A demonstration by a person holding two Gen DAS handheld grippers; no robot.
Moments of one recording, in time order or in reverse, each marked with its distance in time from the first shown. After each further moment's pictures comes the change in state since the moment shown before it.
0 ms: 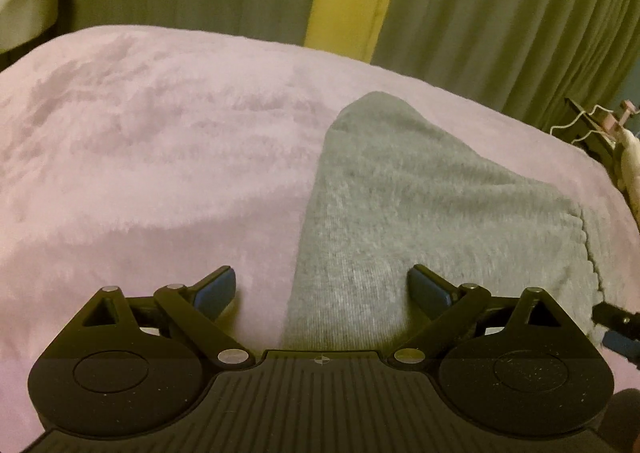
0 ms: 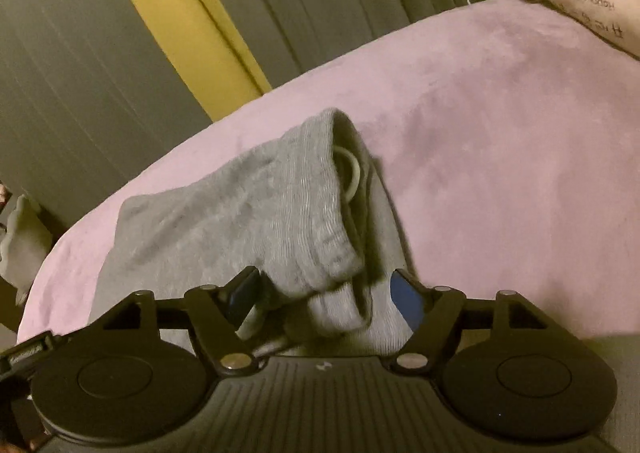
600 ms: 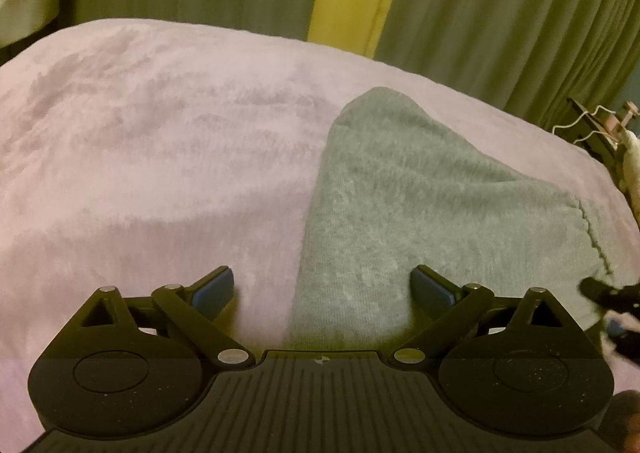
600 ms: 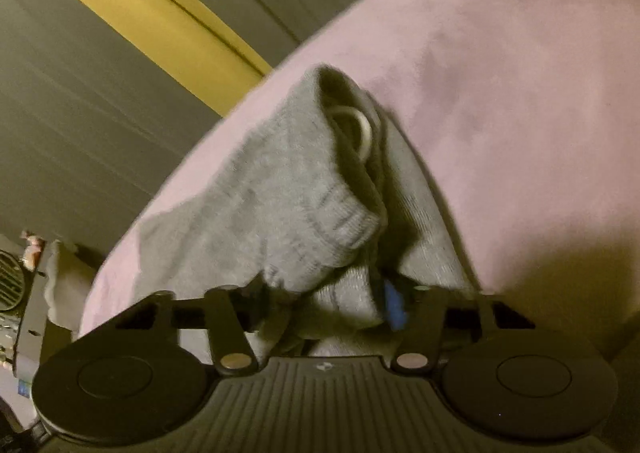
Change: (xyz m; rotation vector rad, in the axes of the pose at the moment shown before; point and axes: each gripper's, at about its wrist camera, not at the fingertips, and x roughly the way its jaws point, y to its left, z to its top) left arm 0.002 0.003 -0.003 -0.014 0.006 0.002; right arm 0.035 -0.015 0.005 0.206 0.057 0.142
